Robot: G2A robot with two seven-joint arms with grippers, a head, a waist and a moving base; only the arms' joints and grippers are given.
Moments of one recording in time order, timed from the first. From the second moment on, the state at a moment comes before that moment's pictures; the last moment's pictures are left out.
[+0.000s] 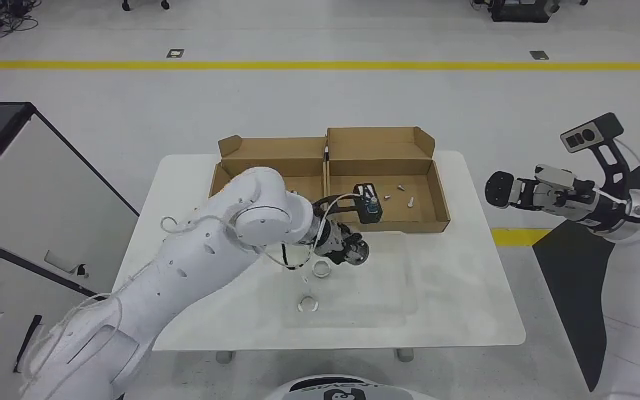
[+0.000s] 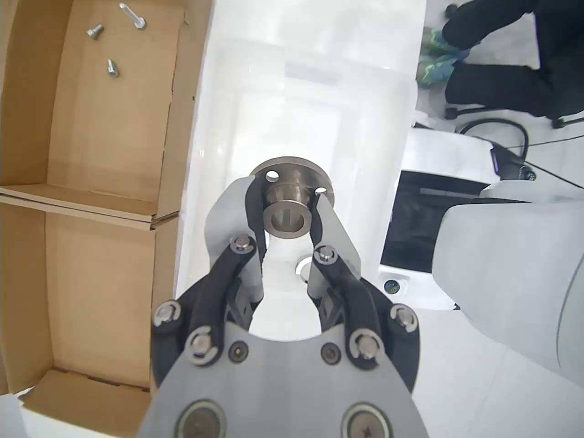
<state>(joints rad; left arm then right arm) 0.83 -1.15 -0.75 -1.77 0.47 -0.45 -1.29 -1.39 -1.05 1.99 -1.74 0.55 0.07 1.51</state>
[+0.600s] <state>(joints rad) 0.93 -1.08 -1.04 -1.65 -0.14 -0.78 -1.04 -1.39 -1.05 1.99 -1.74 0.55 0.07 1.51</state>
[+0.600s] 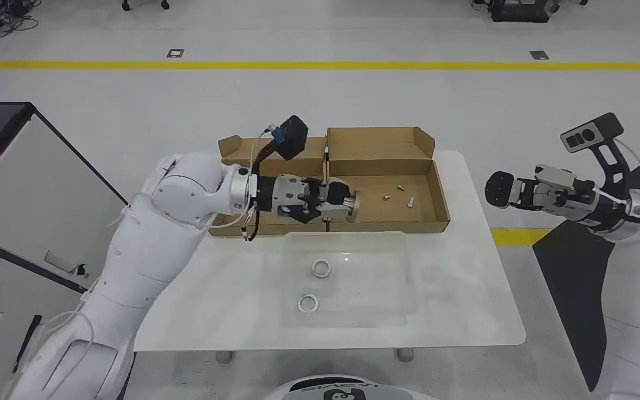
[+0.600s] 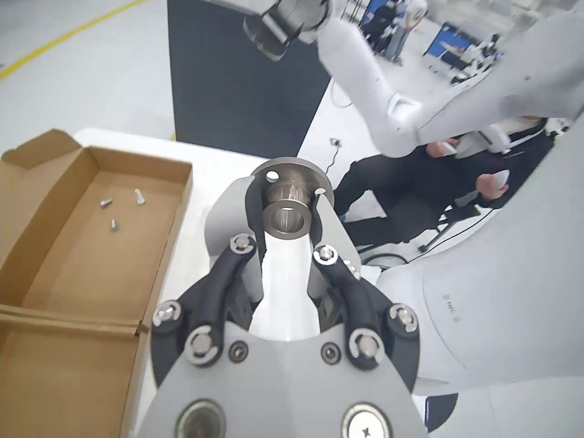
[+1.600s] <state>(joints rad) 0.90 -1.01 -0.93 -1.67 -0.58 -1.01 -0.81 -1.39 -1.05 1.99 -1.74 0.55 0.07 1.51</state>
